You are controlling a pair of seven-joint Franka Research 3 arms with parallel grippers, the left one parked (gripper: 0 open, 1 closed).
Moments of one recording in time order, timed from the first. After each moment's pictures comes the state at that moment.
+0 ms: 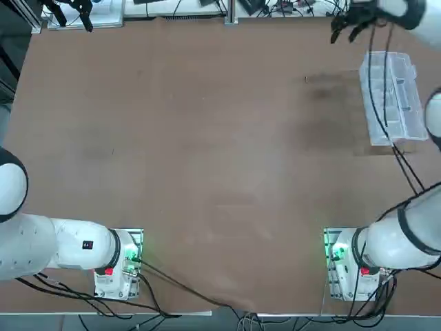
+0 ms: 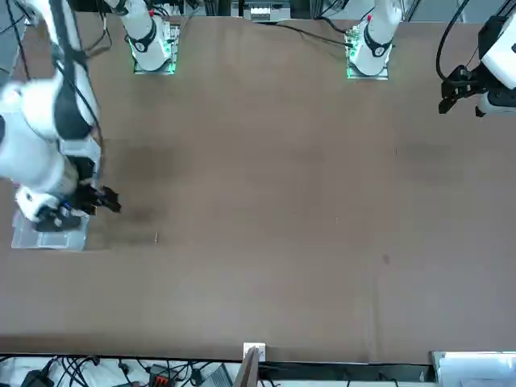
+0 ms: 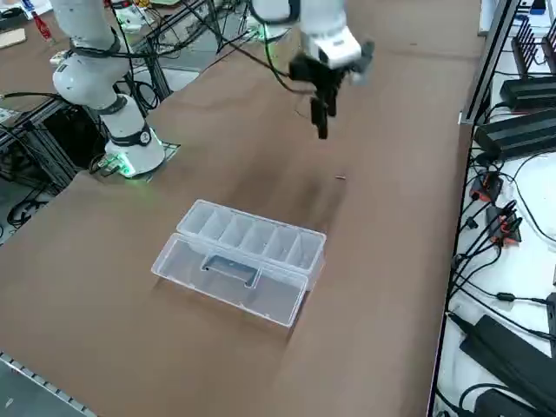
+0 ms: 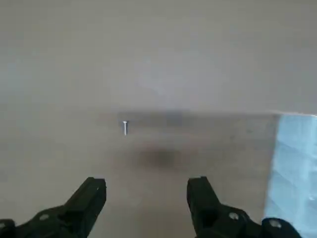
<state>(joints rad) 0.09 0.37 -0.02 -1.70 0.03 2.10 -0.01</state>
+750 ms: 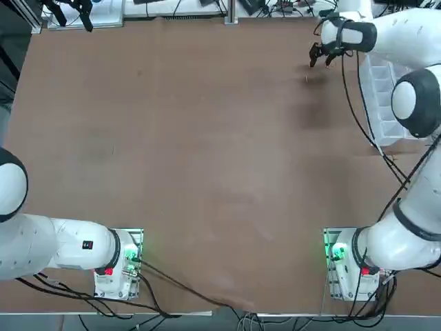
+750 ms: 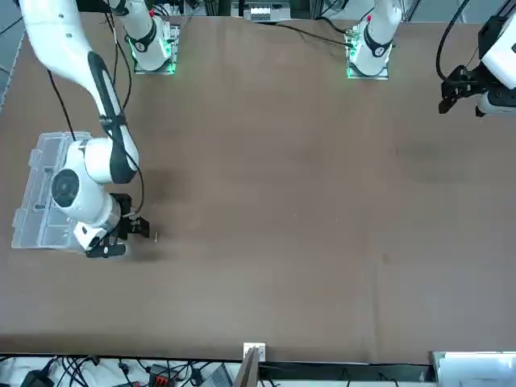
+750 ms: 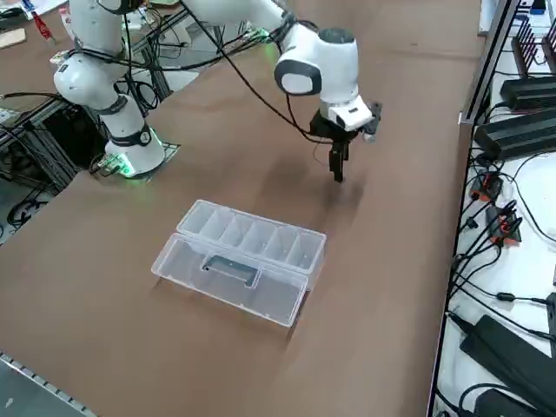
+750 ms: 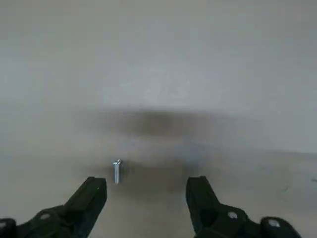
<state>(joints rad) 0.12 0.60 -0.02 -1.71 0.03 2.38 0.00</state>
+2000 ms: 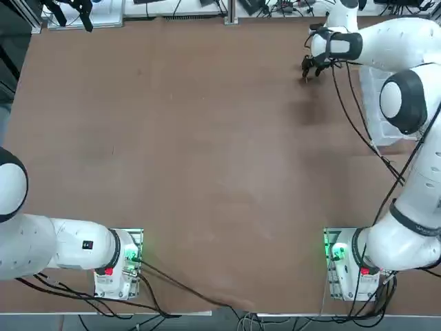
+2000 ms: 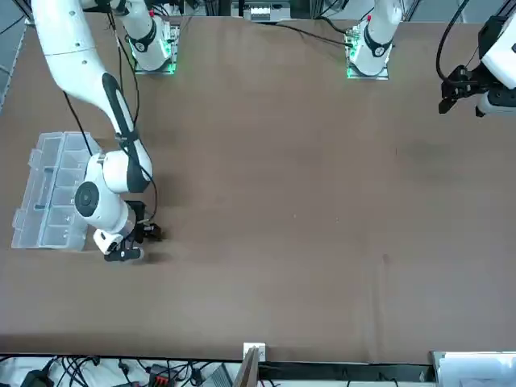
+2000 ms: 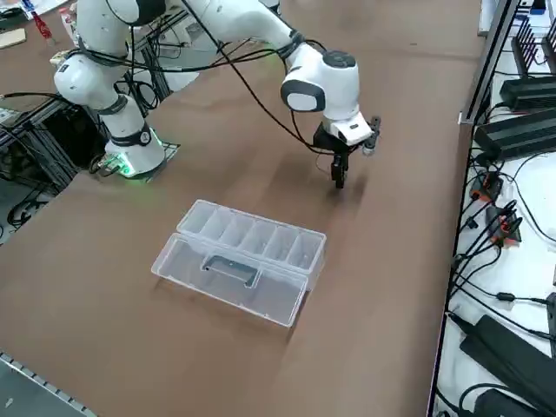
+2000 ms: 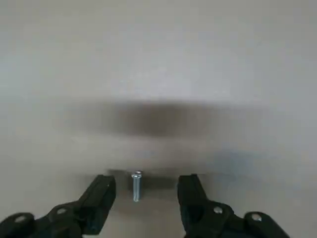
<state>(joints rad) 0.15 0.69 -0.01 -1.69 0.06 2.43 0.00</state>
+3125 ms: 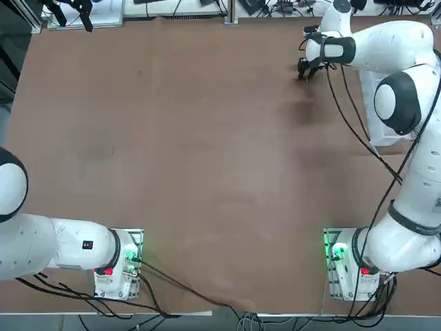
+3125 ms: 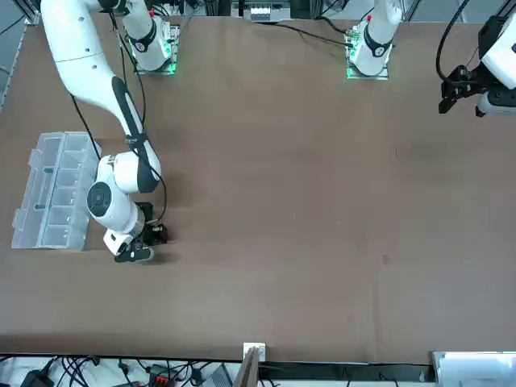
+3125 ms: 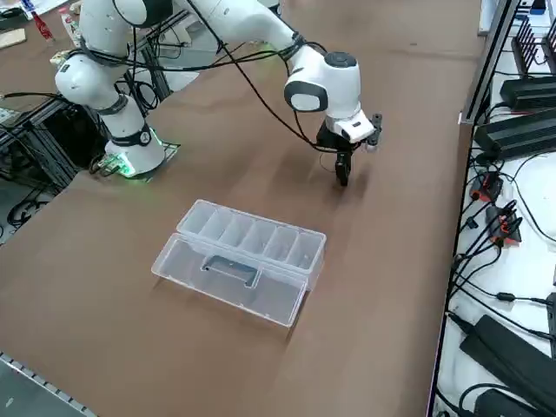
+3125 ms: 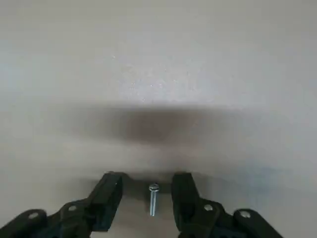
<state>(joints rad) 0.18 0.71 -0.02 -1.68 0.06 2.47 0.00</state>
